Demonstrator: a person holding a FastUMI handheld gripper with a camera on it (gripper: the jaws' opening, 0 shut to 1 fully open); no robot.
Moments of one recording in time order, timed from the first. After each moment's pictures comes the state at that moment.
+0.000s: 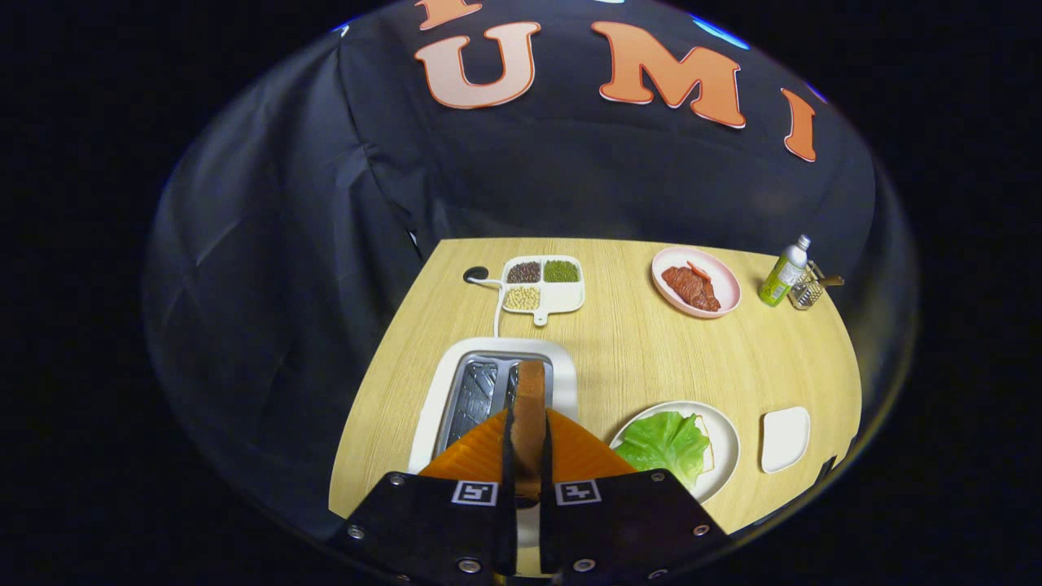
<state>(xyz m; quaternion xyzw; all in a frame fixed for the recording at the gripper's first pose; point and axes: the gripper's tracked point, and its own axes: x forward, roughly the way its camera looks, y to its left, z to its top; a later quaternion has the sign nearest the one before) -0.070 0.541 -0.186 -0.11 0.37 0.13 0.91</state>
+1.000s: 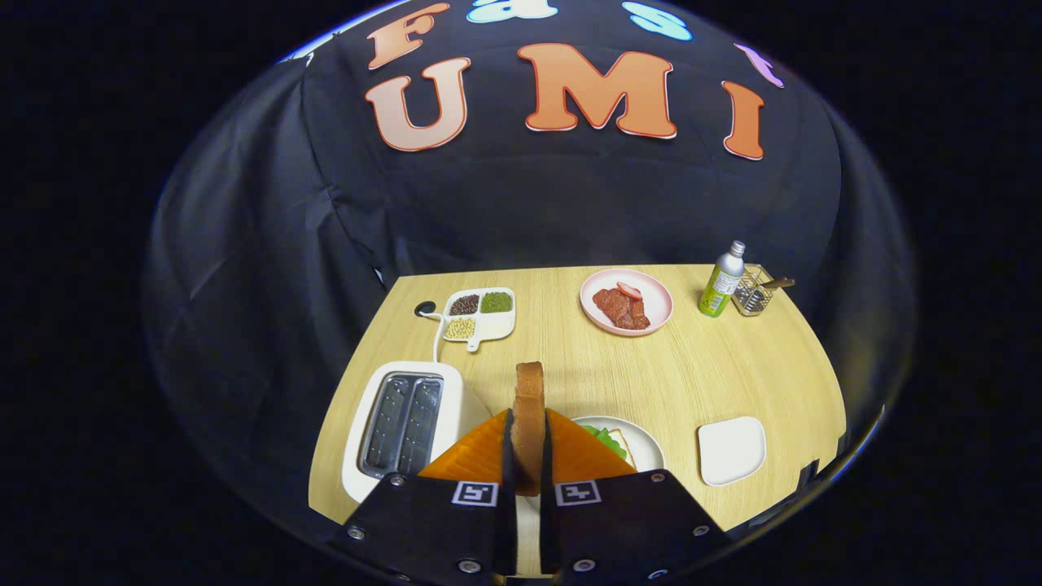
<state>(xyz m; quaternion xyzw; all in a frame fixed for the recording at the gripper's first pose) -0.059 0.431 -0.161 -0.09 0.35 0.09 0.93</state>
